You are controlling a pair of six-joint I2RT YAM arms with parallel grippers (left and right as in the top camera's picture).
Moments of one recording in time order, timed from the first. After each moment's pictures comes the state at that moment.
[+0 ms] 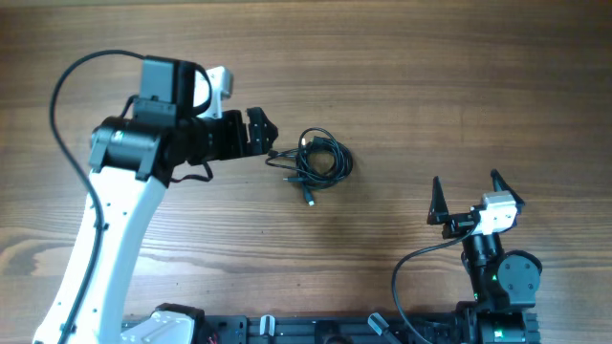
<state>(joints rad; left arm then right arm) -0.20 1.36 1.38 -1.06 0.39 -0.33 -0.01 0.02 0.01 0.00 -0.10 -0.07</state>
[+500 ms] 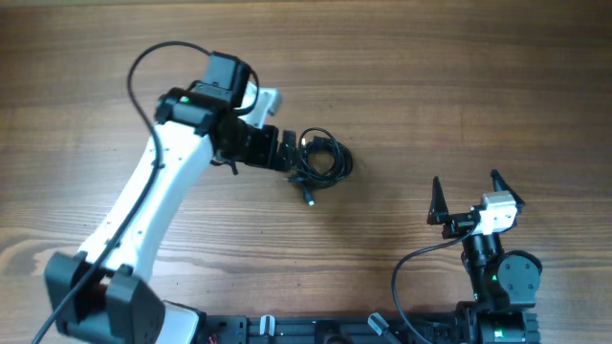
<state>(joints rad) -0.32 1.61 1.38 -1.10 0.33 -0.07 -0.01 0.02 0.01 0.00 -0.10 -0.07</state>
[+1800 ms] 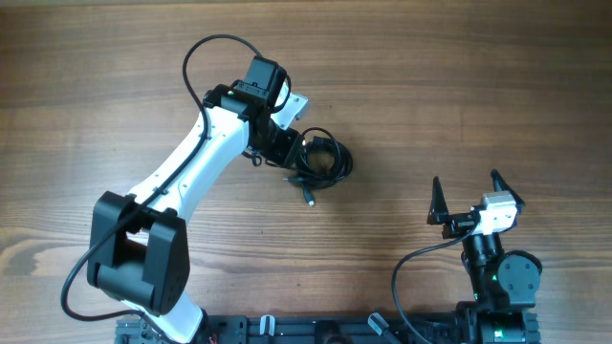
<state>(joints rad) -0.39 1.80 1.37 -0.90 0.19 0.11 -0.01 0.02 0.01 0.00 -0.10 -0.07</state>
